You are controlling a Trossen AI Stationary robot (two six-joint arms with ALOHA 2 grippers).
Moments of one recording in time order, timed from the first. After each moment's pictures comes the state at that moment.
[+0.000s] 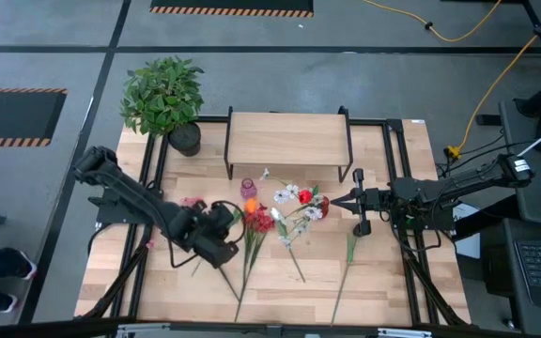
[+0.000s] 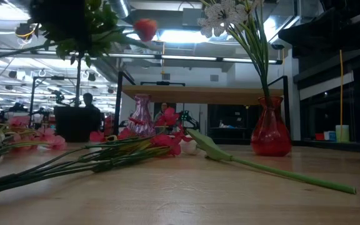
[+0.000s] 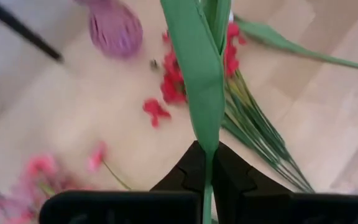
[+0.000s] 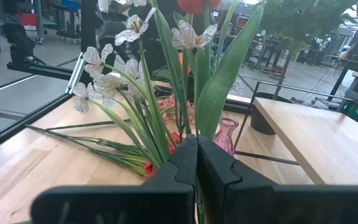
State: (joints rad) left arm -0.52 1.54 1.27 -1.04 -0.49 -1.18; right arm 0.21 0.67 0.17 0.48 0.16 -0.17
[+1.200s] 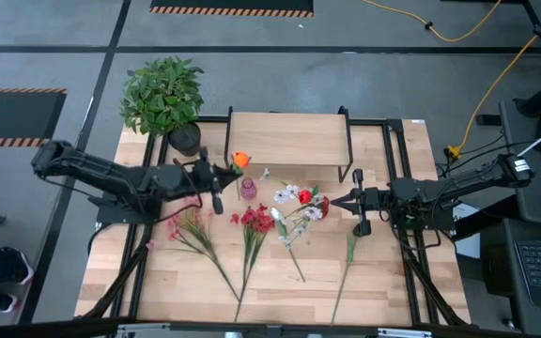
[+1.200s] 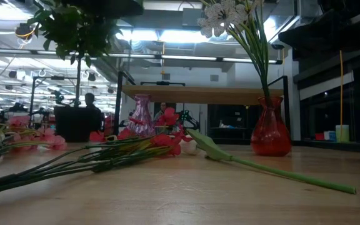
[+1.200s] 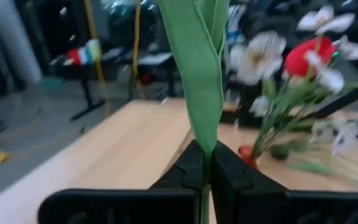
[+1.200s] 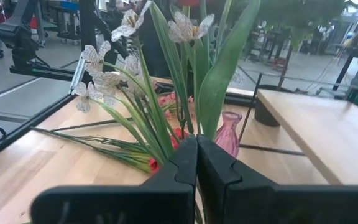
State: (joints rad) left arm -0.15 0.96 0.59 0.31 -0.50 0.00; right arm 0.21 0.67 0.17 0.46 0.16 -0.11
